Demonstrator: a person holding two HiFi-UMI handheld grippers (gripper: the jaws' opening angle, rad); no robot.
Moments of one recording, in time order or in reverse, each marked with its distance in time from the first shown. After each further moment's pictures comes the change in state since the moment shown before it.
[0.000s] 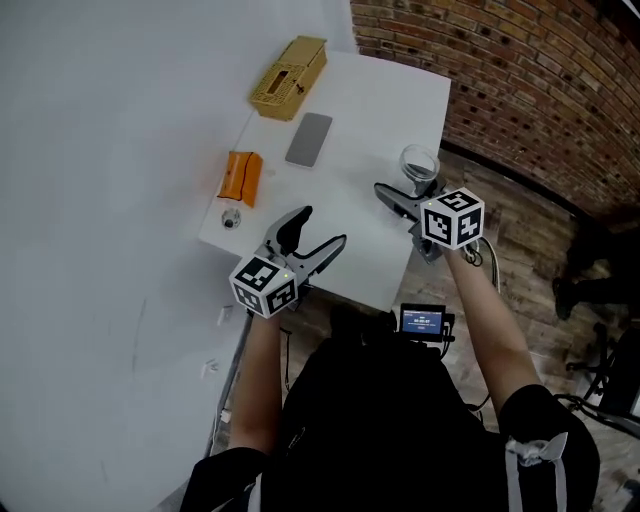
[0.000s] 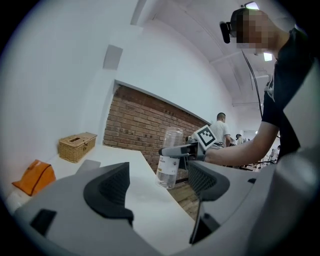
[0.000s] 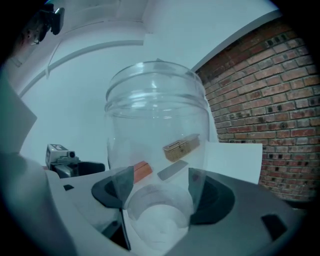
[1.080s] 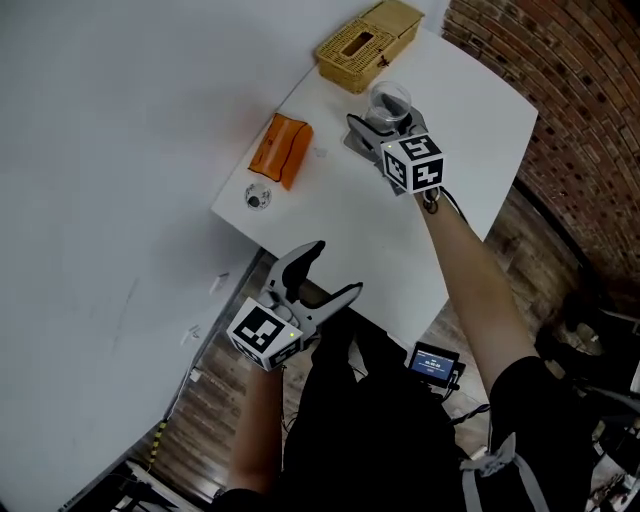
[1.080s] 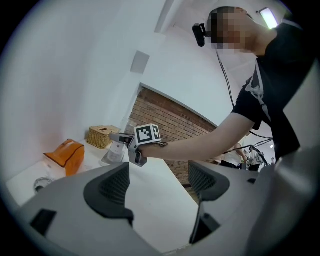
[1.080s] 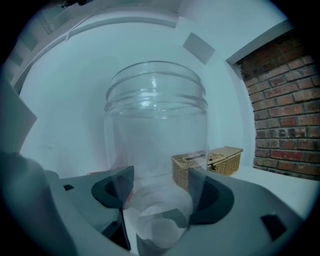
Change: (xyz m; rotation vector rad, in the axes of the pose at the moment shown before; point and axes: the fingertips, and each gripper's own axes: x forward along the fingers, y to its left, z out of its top) left arm -0.068 0.057 -0.040 -0.156 -0.050 0.150; right arm 0.296 0.014 0.024 -0.316 -0.051 0.074
